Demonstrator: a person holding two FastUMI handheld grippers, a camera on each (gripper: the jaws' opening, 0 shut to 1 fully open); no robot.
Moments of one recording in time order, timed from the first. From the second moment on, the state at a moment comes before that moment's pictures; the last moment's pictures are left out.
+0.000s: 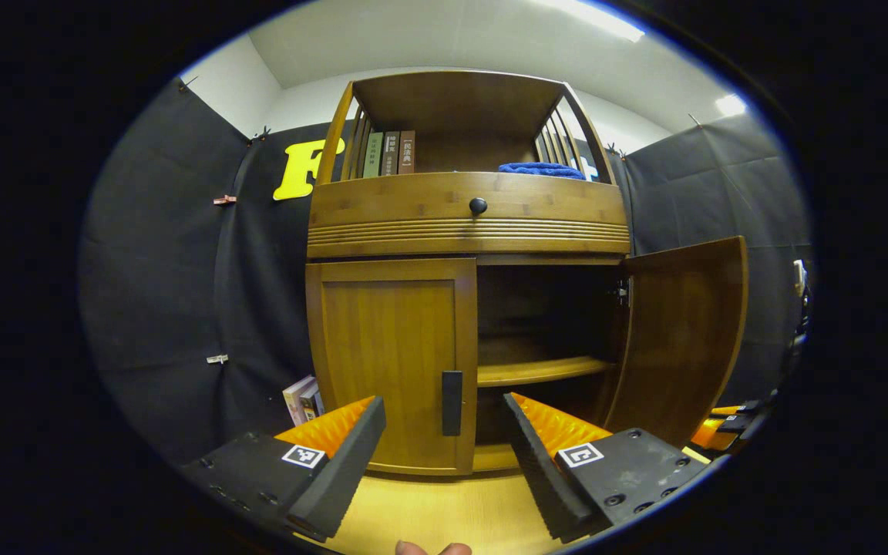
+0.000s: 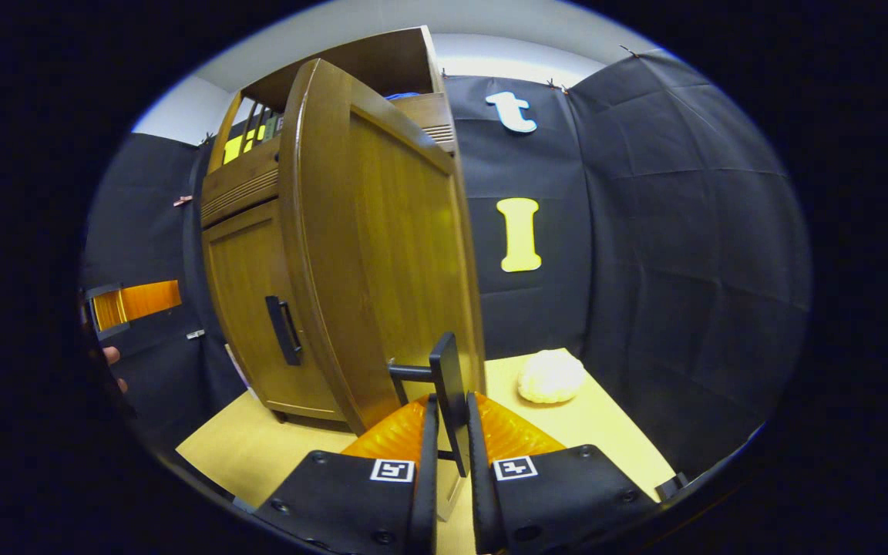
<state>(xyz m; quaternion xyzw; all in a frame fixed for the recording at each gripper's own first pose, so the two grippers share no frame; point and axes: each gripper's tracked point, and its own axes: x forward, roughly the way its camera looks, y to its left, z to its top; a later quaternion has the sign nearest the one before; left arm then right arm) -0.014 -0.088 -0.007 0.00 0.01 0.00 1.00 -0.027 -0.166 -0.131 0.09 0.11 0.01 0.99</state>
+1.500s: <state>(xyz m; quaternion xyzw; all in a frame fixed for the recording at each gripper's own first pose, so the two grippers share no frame) 0.080 -0.114 -0.034 -0.01 0.03 0.02 1.00 -0.056 -0.306 -0.062 0.04 0.00 -0.08 1.00</state>
